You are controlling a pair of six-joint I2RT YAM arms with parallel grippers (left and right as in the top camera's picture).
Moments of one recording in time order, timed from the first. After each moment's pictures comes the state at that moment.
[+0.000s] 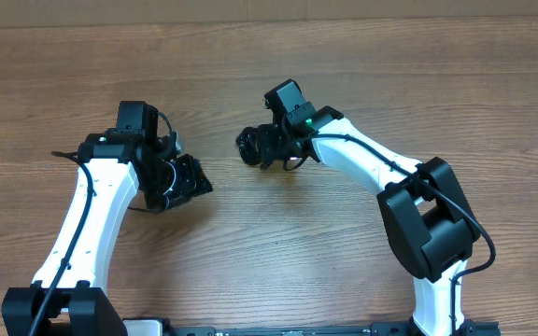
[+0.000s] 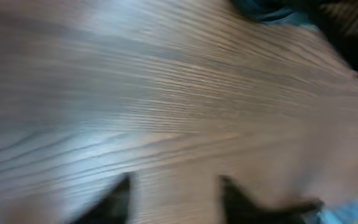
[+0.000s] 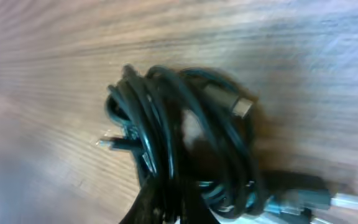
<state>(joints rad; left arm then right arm) -0.03 1.51 1.14 -1.08 0.43 -0.33 0.57 2.08 1.51 -0.55 -0.27 0.54</state>
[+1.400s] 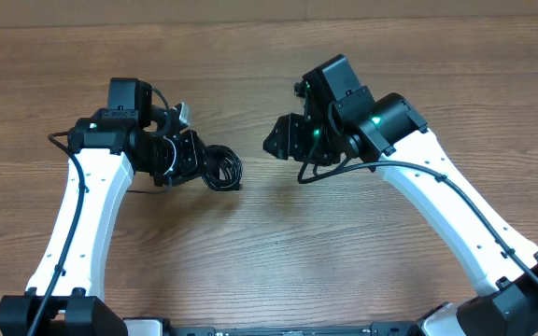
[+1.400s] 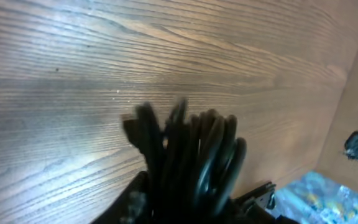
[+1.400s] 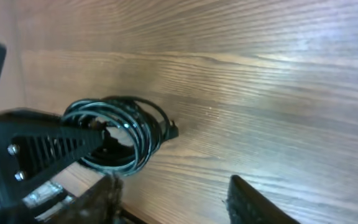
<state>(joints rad) -0.04 1.52 1.29 -1.09 0.59 -0.31 0.56 1.65 1.59 -0.99 -0.36 0.64</state>
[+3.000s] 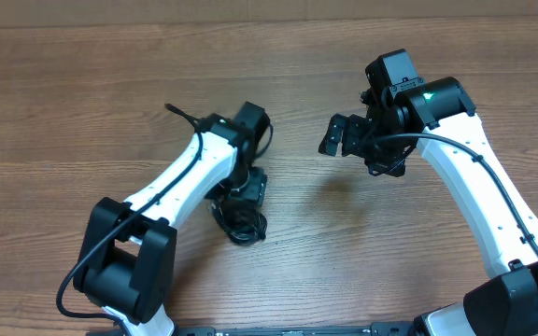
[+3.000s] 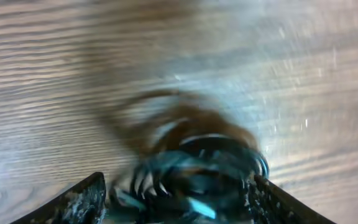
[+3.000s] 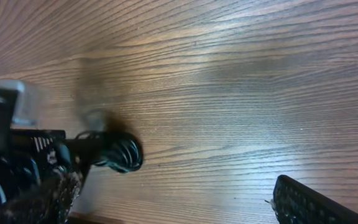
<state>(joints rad) -0.45 1.84 1.32 -1.09 0.02 -0.35 0.31 1.65 1.56 -1.26 -0.28 0.54</state>
